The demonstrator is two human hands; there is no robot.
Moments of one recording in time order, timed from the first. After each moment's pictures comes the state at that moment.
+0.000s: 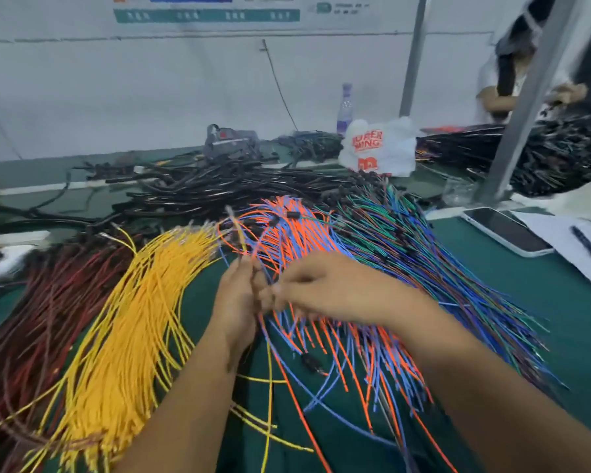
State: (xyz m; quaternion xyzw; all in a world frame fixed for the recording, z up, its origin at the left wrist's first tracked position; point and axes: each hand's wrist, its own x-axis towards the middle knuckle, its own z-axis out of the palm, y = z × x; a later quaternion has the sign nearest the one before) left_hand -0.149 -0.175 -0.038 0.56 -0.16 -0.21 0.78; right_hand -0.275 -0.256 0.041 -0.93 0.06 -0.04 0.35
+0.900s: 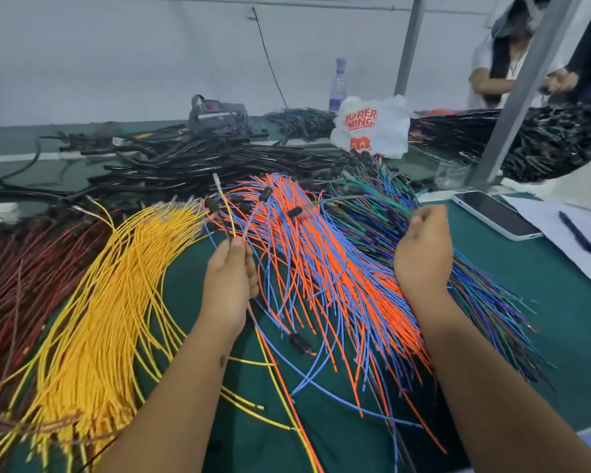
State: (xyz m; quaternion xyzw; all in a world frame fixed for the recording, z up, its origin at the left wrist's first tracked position) left_hand -0.162 -0.171 -0.042 0.60 -0.19 -0.17 0.76; right_hand -0.291 -0.371 -0.042 -0.73 0.44 -0.48 0.20
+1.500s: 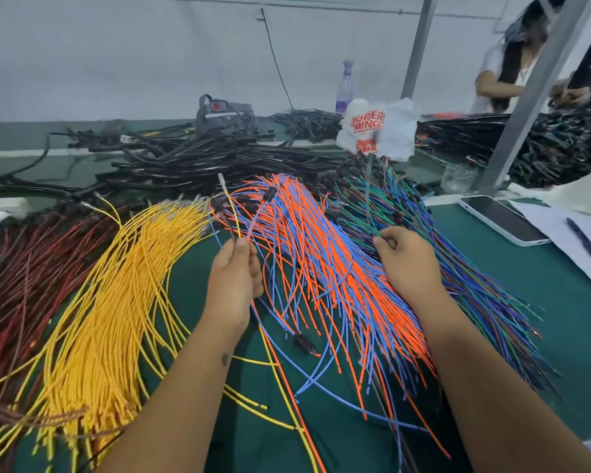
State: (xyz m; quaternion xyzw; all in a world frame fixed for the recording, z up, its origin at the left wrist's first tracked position) left_hand -0.159 -0.169 -0.044 0.60 -0.18 -0.17 0.76; right_hand -0.288 -0.370 -0.049 -0.84 0.37 -0.31 0.26
